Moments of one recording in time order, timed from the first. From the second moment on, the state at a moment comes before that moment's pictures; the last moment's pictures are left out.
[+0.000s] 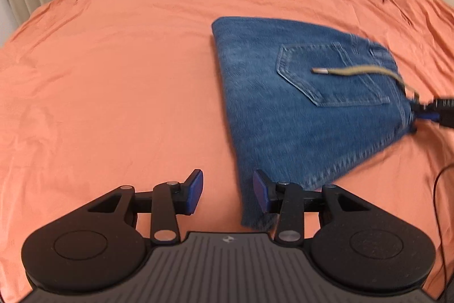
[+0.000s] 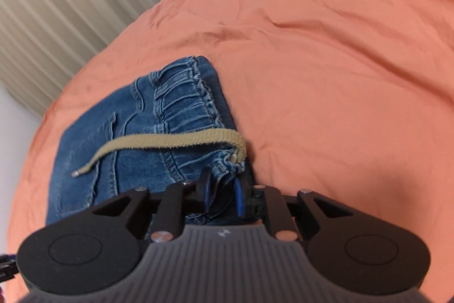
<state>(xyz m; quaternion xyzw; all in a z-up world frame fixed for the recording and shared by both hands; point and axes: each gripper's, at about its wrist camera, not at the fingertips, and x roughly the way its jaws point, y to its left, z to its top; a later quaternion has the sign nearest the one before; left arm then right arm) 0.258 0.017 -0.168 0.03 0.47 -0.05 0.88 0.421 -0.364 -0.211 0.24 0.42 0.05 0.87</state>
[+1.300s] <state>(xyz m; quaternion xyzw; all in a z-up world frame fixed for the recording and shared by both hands) 0.227 -0.006 -0.234 0.22 0.53 -0.02 0.82 0.407 -0.337 -0.212 0.13 0.37 0.10 0.91</state>
